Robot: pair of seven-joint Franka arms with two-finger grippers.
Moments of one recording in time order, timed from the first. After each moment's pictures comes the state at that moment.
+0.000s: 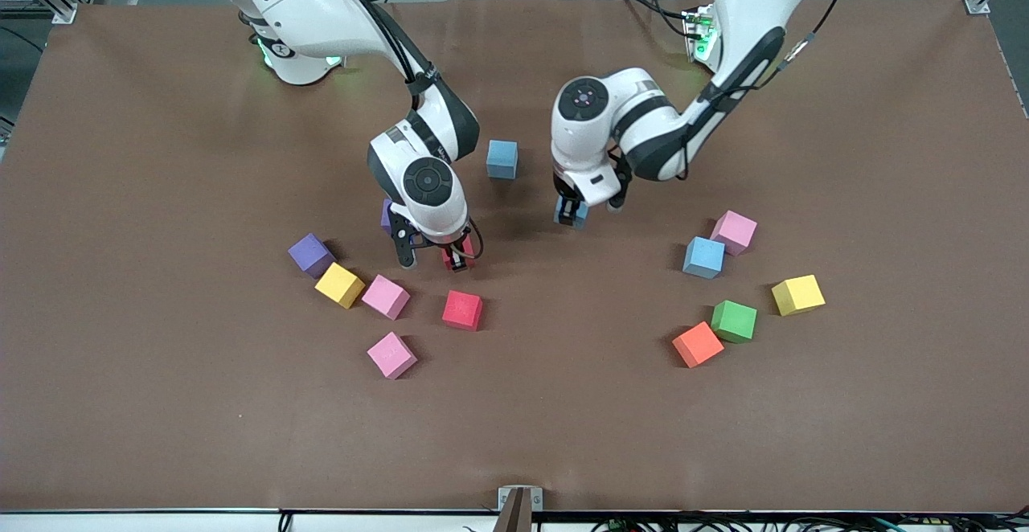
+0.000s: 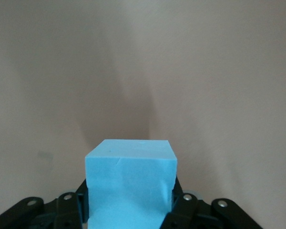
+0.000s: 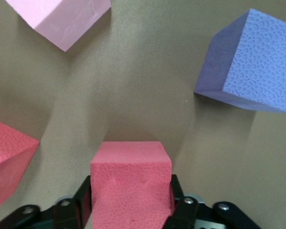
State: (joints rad) left arm -0.17 0.52 -0.69 -2.00 0.49 2.34 -2.48; right arm 0.67 0.62 -0.01 -1.74 0.04 2.29 1.92
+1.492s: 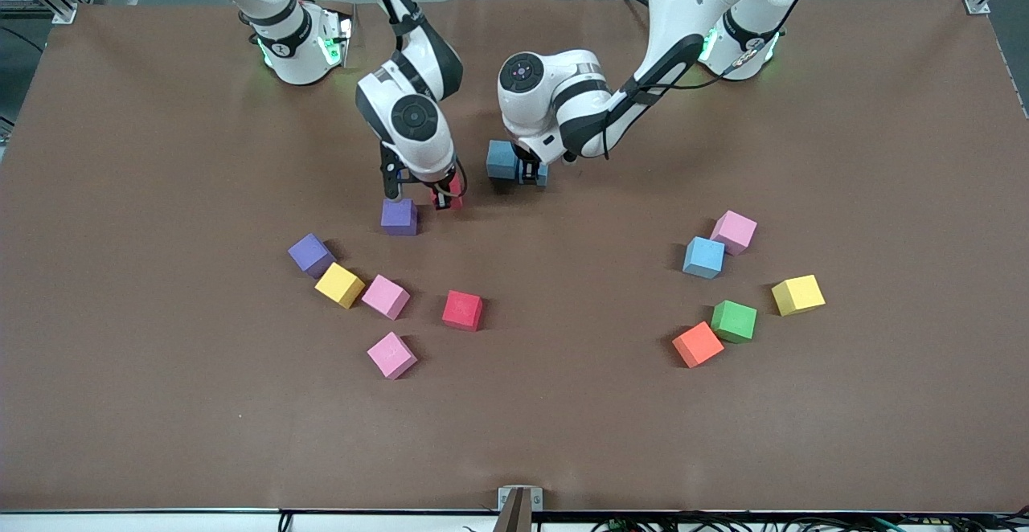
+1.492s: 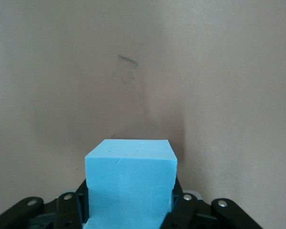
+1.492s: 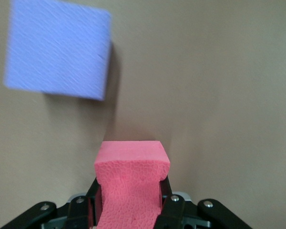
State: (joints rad) left arm -0.39 0.63 -0.65 -1.96 0.48 2.35 -2.79; right arm 0.79 0.36 -0.01 -2.17 0.11 2.40 2.12
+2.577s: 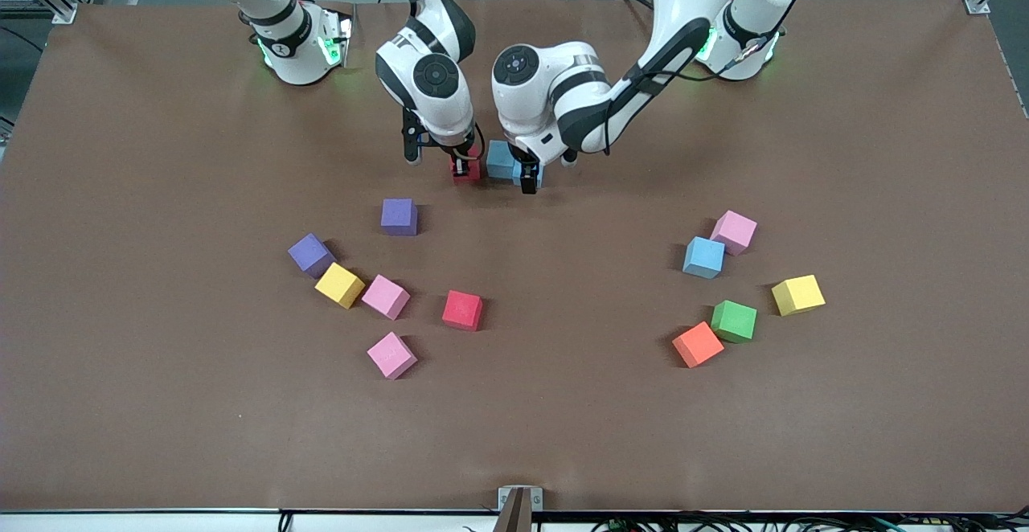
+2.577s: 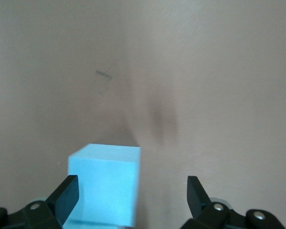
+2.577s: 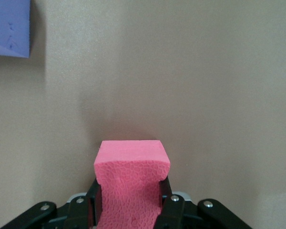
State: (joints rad) left arm -0.37 0.55 -0.66 -1.92 0.48 2.26 -2.76; right arm 0.90 0.31 -0.01 -2.27 0.18 2.48 2.23
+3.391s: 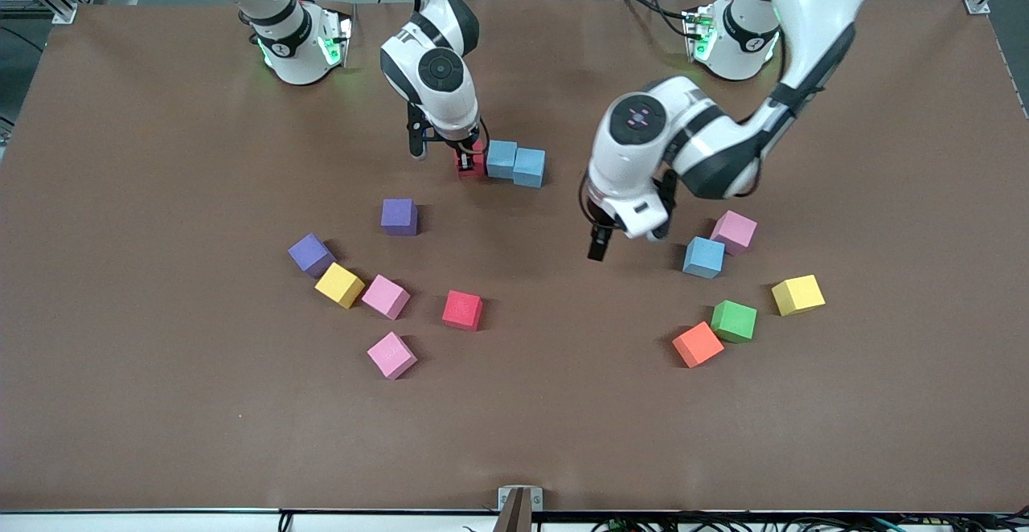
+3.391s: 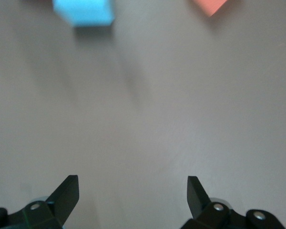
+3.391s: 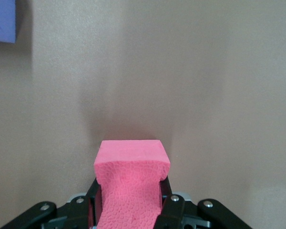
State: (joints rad) left arm 0.16 0.52 -0.85 -1.85 0.49 2.19 -2.08; right arm 0.93 0.30 -0.01 -2.27 0.19 2.49 2.23
